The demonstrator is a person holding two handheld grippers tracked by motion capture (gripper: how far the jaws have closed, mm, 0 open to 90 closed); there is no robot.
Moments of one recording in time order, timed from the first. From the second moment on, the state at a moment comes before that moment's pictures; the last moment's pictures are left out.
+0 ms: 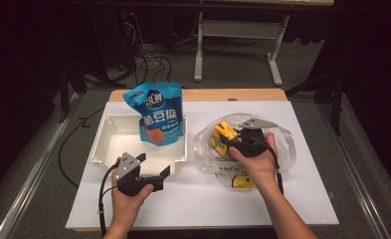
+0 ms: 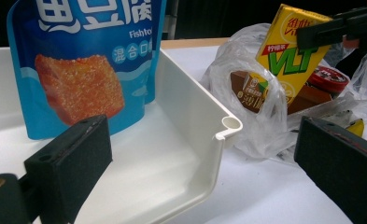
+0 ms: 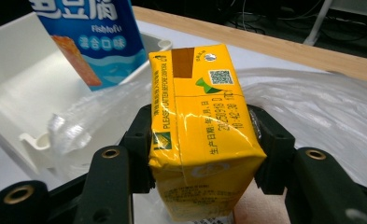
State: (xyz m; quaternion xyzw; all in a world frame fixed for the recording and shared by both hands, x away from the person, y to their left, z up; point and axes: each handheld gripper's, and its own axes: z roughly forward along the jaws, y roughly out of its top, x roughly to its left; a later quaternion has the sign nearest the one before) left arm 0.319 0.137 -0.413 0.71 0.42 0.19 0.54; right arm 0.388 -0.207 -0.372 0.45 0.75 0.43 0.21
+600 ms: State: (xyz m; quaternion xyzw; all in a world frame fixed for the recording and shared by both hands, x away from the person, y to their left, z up) left arm 0.315 0.116 -0.403 0.71 0.39 0.21 0.55; right arm 0.370 -0.188 -0.335 0.42 0.75 0.47 0.20
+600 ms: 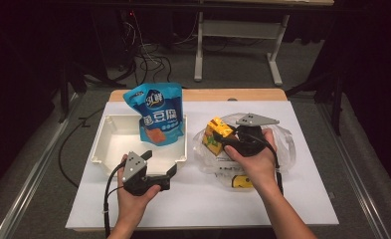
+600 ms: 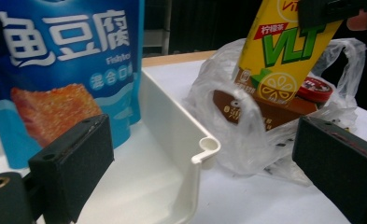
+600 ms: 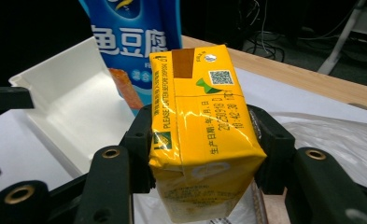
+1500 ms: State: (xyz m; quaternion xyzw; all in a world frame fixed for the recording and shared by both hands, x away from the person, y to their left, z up) left arm 0.306 0.066 -0.392 0.73 0.33 0.21 0.56; right arm 0.335 -0.150 -0.313 0.36 0.78 0.48 0.16
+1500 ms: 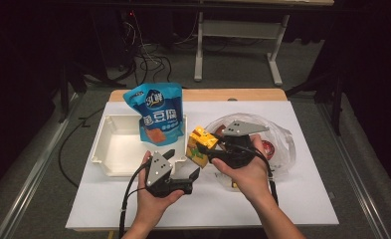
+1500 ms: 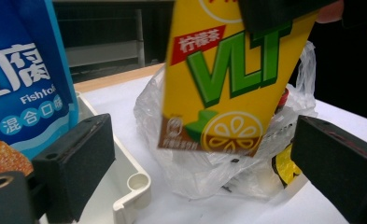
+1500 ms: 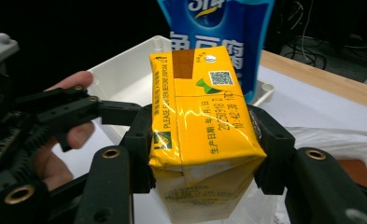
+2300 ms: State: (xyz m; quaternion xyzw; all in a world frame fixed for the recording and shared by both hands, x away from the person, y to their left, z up) left arm 0.302 0.058 -0.393 0.72 0.35 0.26 0.54; right arm 0.327 -0.118 -0.321 0.35 0.80 0.48 0.14
